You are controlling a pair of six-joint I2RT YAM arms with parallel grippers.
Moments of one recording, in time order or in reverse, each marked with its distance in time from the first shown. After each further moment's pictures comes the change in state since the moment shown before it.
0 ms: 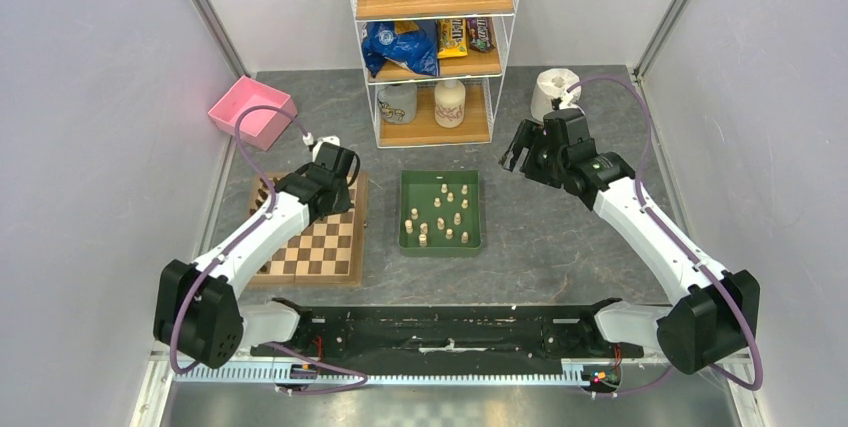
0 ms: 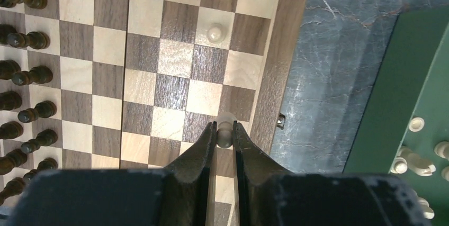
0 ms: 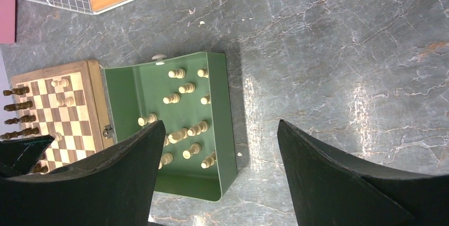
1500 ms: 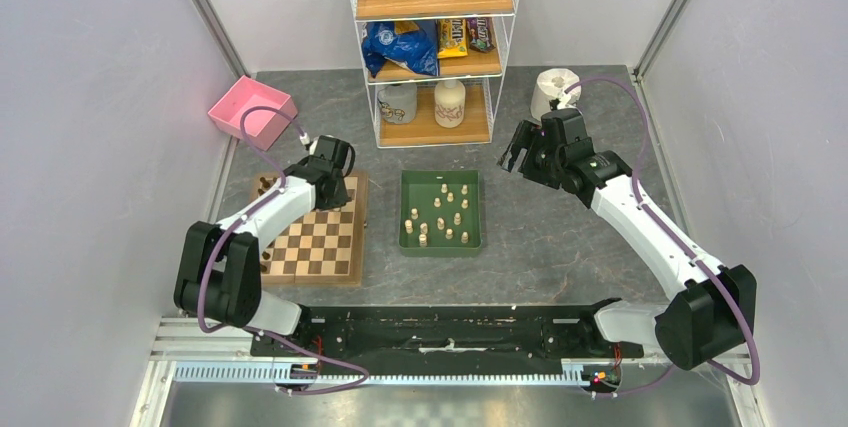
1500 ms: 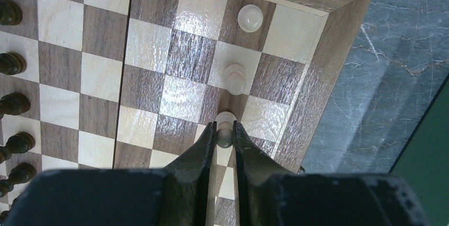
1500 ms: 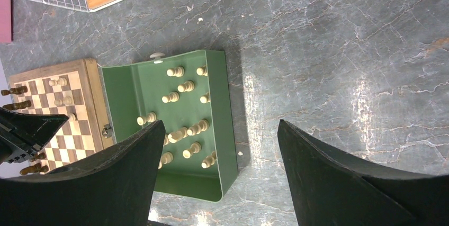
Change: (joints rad) left arm 0.124 0.195 -0.003 0.126 0.047 0.013; right arm 0.000 0.020 0.000 0.000 -0.008 0.011
